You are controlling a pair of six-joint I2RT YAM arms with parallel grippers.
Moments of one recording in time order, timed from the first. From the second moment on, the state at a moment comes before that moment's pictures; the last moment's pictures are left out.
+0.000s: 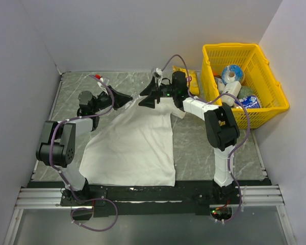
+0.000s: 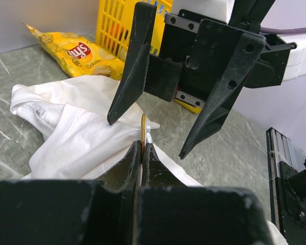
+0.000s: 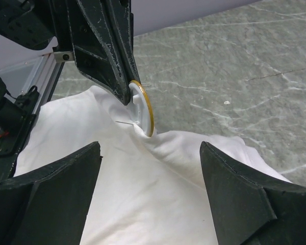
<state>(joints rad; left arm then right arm) -0.13 1.72 0.86 1.05 0.95 -0.56 0.41 2.07 1.47 0.50 -1.12 0.15</state>
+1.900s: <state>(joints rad) -0.13 1.72 0.88 1.06 0.97 -0.58 0.46 2.12 1.57 0.43 -1.18 0.13</state>
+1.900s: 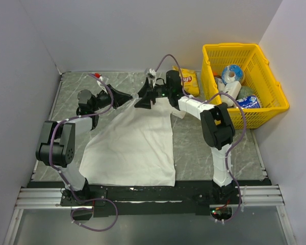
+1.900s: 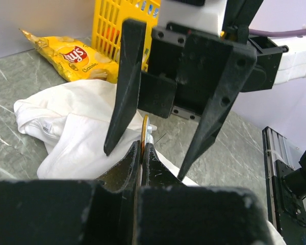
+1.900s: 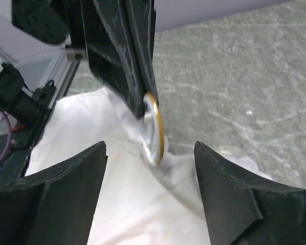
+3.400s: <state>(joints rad) -0.13 1.72 0.88 1.12 1.04 -0.59 0.41 2.12 1.58 0.48 -1.24 0.16</state>
